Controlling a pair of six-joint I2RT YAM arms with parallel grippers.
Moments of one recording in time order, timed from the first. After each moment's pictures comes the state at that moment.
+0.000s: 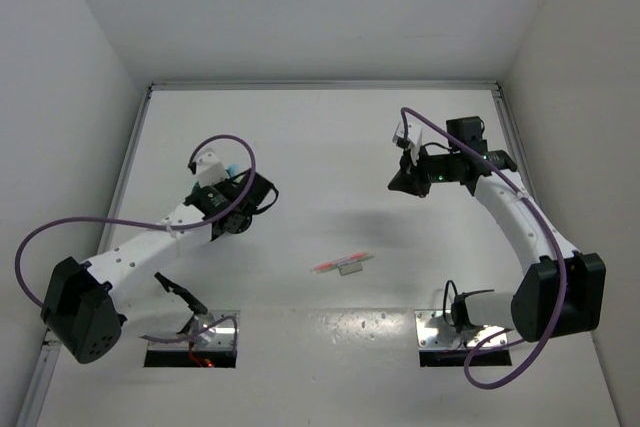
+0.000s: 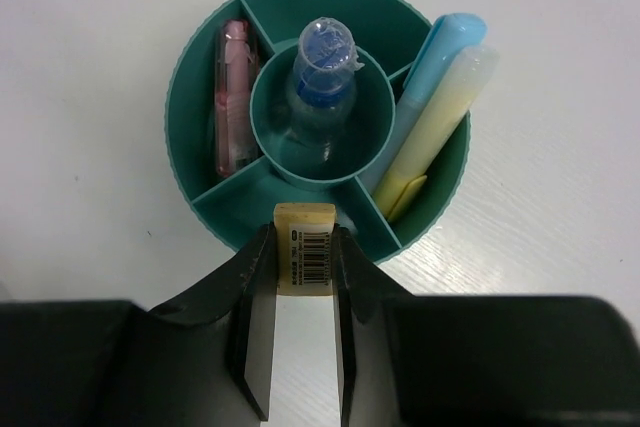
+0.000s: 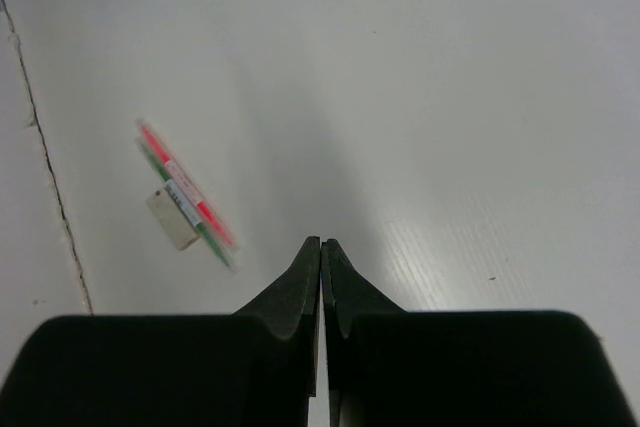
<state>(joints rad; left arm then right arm) -0.65 1.16 0.86 -0.82 -0.88 -1.15 0.14 1.30 1.00 -0.63 -0.85 -0.69</state>
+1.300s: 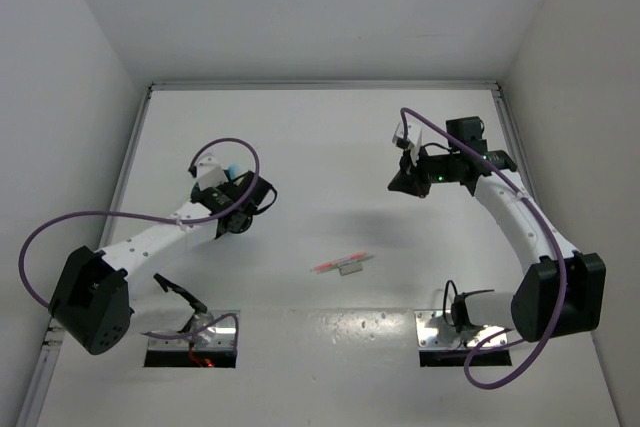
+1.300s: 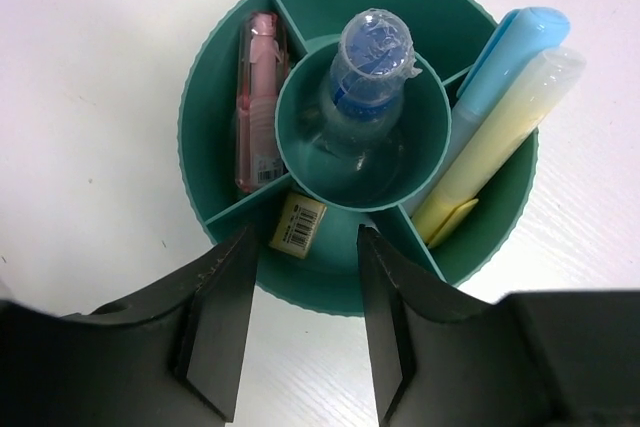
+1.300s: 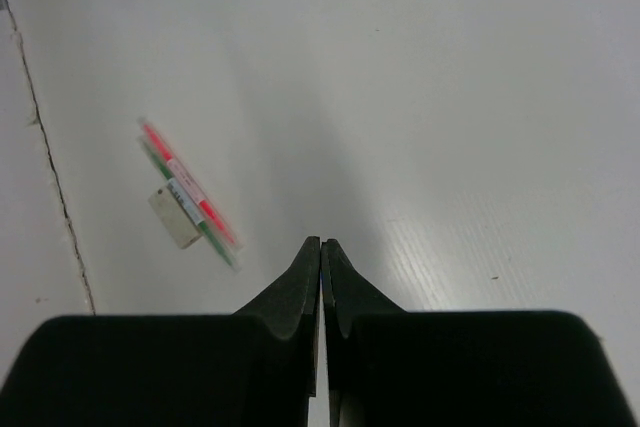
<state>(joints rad) -0.59 1.23 0.79 -0.74 -0.88 -1.13 0.14 1.30 1.00 -0.63 -0.85 -0.70</state>
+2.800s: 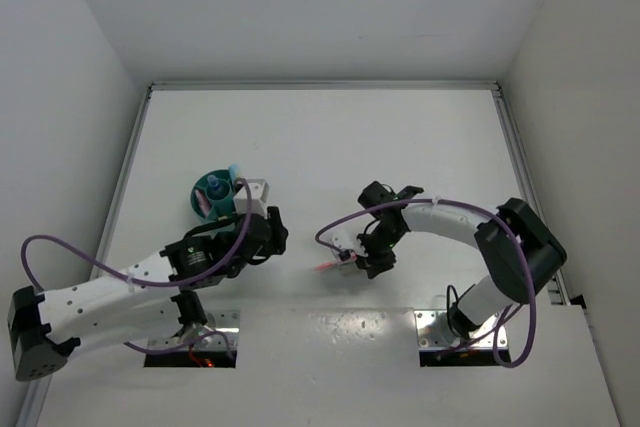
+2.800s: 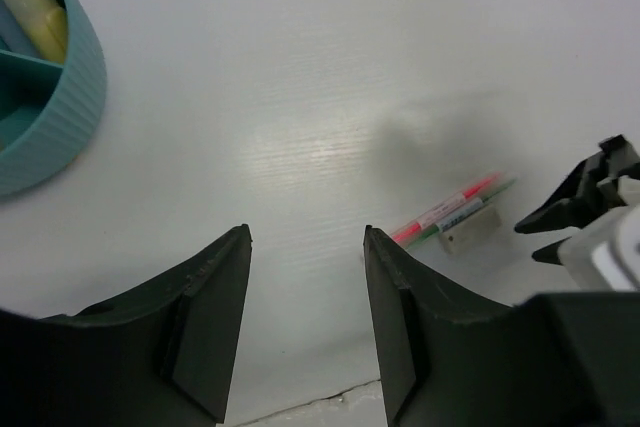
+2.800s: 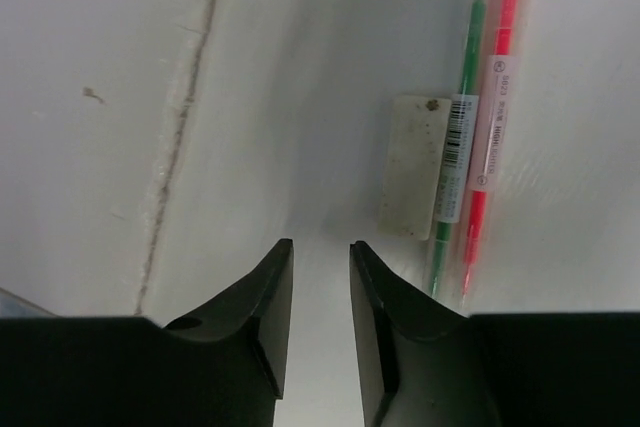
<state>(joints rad) -1.05 0.84 0.64 -0.49 -0.55 -0.77 0.68 1.55 0.78 -0.75 -0.64 -1.18</state>
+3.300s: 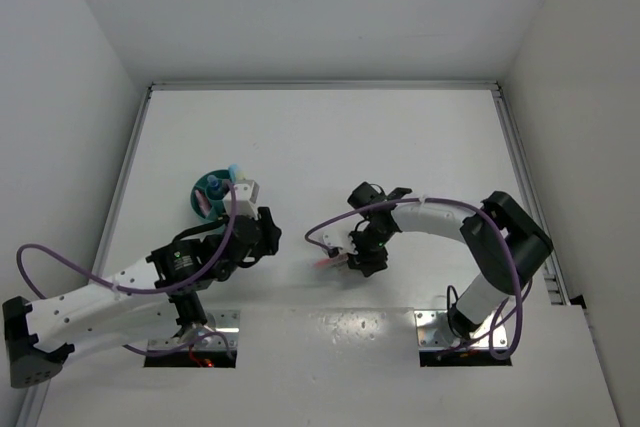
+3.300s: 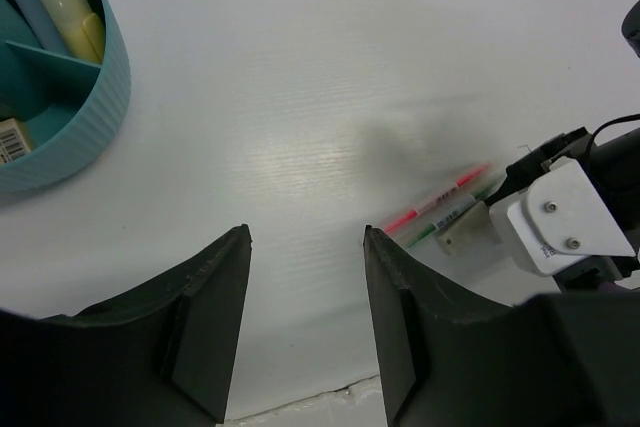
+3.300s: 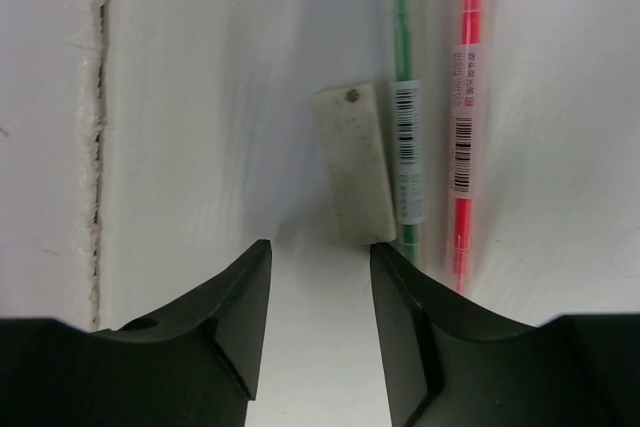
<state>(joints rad) -1.05 0.73 0.64 -0.55 -0.58 -0.77 0.73 1.65 0.80 -0.64 -0.51 -1.03</state>
